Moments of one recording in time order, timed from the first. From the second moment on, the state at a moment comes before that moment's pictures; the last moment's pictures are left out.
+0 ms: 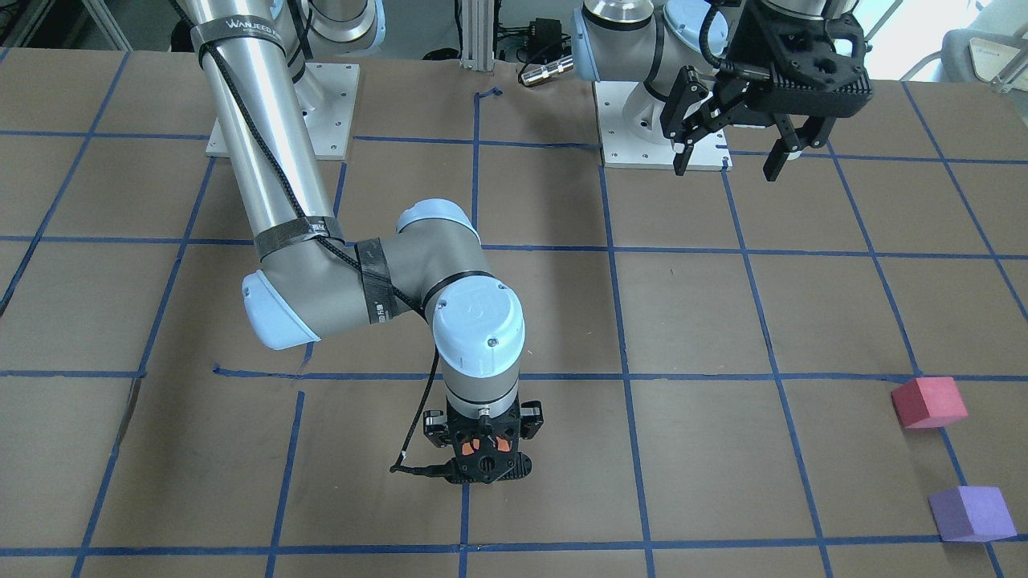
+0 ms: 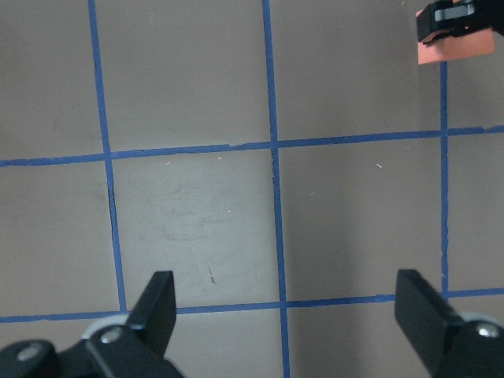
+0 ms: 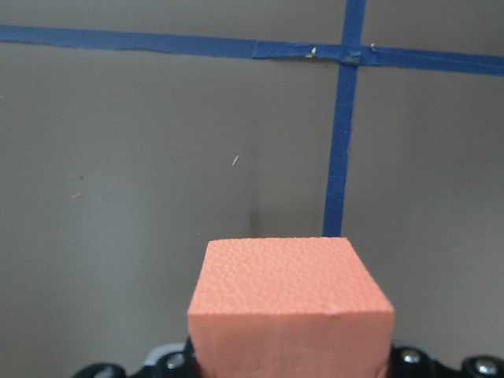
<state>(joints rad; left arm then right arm) -1.55 -1.47 -1.57 -1.53 1.57 0.07 1.94 -0.83 1.26 -2.07 -1.57 0.29</state>
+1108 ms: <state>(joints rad) -1.56 -1.48 -1.57 -1.53 1.57 0.08 1.94 -0.82 1.29 -2.06 -1.56 0.35</state>
